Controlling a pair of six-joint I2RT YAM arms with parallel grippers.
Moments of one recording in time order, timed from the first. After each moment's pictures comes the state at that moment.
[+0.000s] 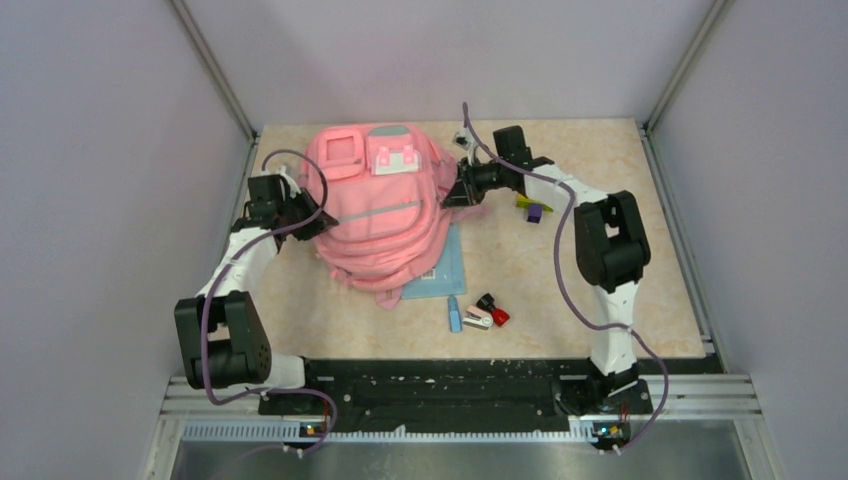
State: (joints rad) left arm 0.12 1.40 0.95 -0.33 0.40 -0.47; right arm 0.38 2.12 1.63 -0.26 -0.94 -0.07
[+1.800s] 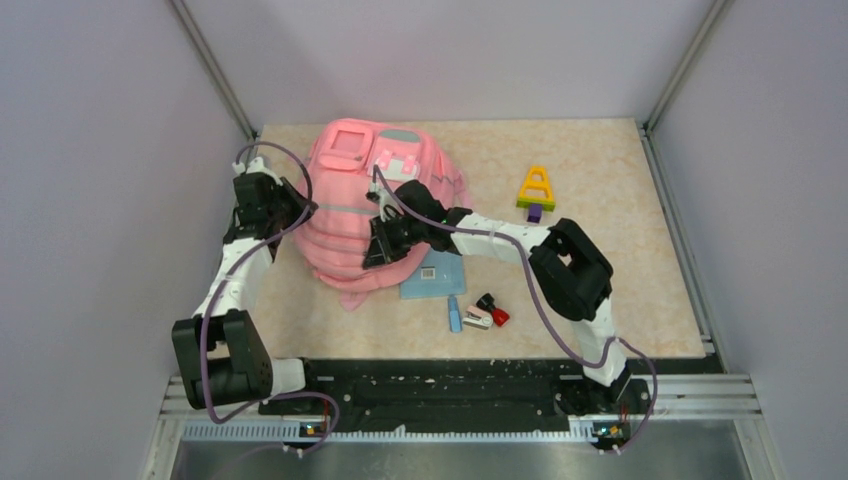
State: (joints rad) left arm 0.15 1.31 0.90 -0.16 0.25 -0.50; right arm 0.90 2.07 1.54 -0.08 -0.54 0.48
